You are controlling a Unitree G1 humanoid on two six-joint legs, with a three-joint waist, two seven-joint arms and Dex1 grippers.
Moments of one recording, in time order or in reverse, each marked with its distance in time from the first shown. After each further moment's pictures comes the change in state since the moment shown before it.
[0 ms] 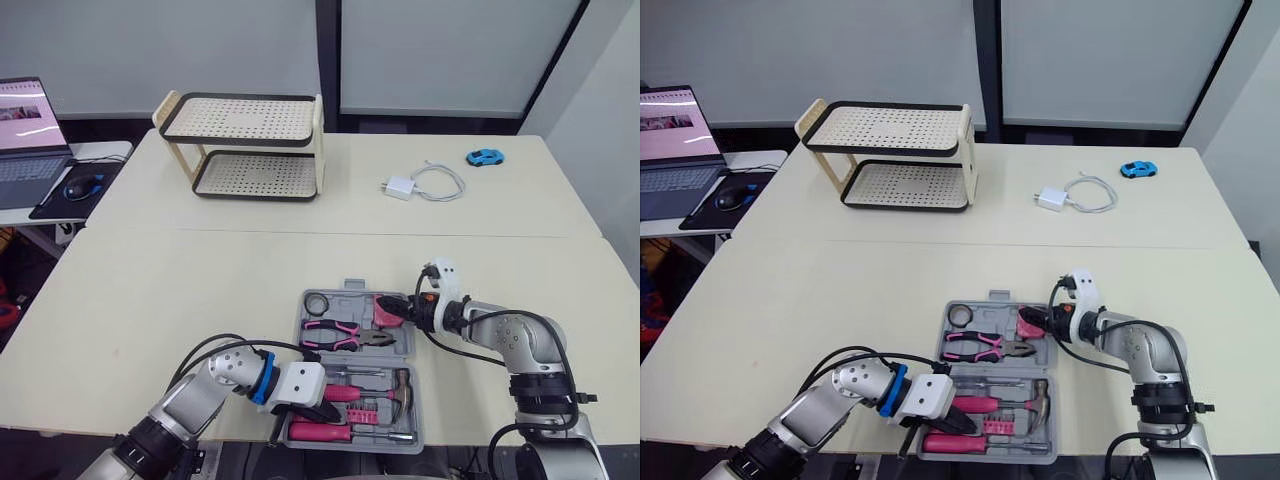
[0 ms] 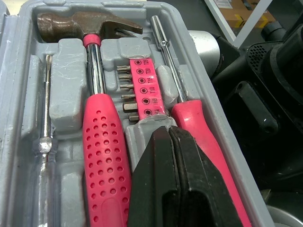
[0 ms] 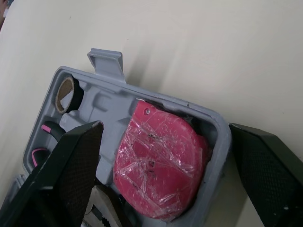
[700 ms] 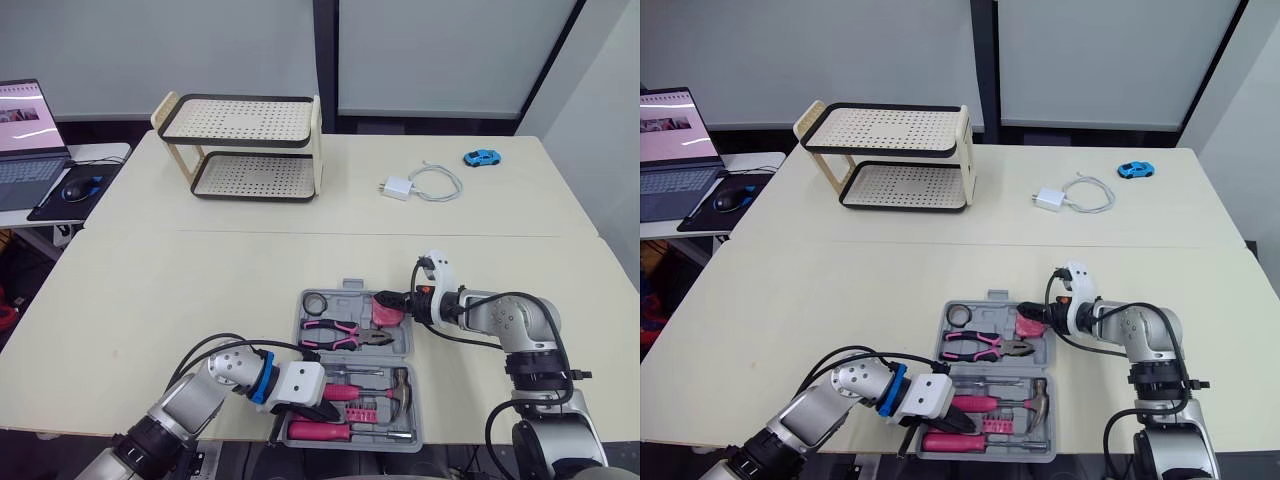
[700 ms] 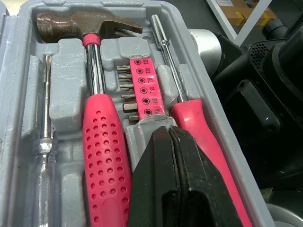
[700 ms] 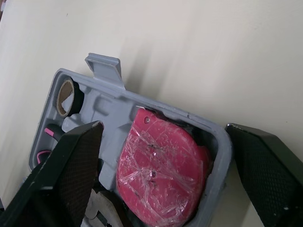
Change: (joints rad) left arm -0.004 0.008 -0.007 0.005 0.001 -0.003 -0.001; right arm -0.124 0.009 0.011 0.148 0.010 0.059 0.015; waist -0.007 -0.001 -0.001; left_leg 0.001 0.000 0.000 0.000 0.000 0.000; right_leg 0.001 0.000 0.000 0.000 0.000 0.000
